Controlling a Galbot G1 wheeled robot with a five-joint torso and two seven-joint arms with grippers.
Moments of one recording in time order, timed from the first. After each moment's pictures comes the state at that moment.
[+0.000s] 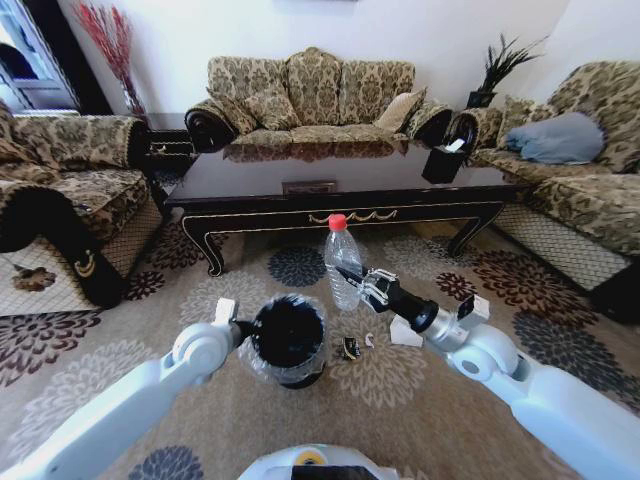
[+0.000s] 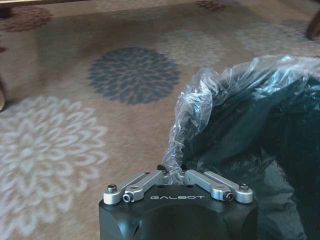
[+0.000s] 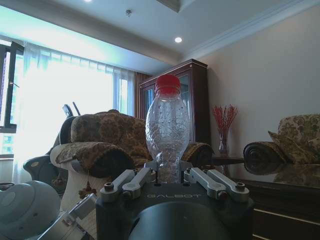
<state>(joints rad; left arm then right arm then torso) 0.73 -0.73 0.18 -2.09 -1.39 0.72 -0.75 -1.15 0.52 0.27 2.19 1.03 0.21 -0.35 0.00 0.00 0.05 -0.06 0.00</state>
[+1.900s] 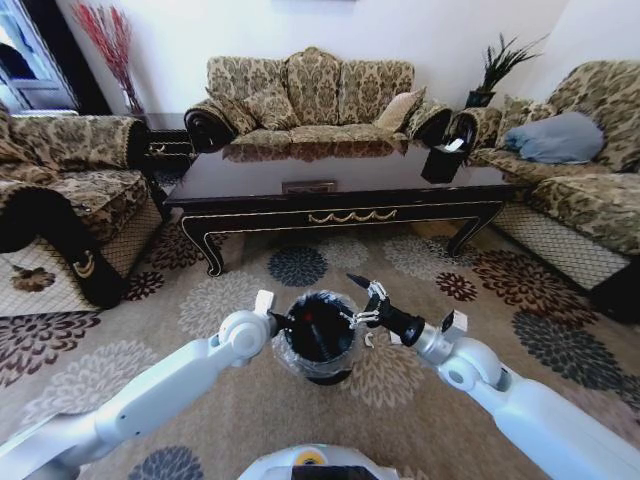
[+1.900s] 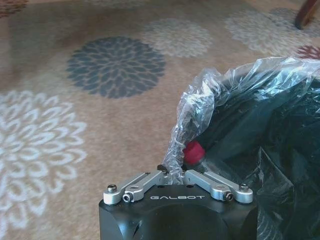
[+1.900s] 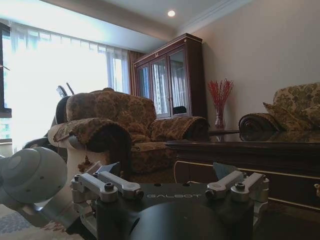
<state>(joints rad) 0.66 -0.80 0.28 -2.02 -1.41 0.72 -0.77 -1.19 0.58 0.26 2.07 0.96 0.18 -0.43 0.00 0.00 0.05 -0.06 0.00</state>
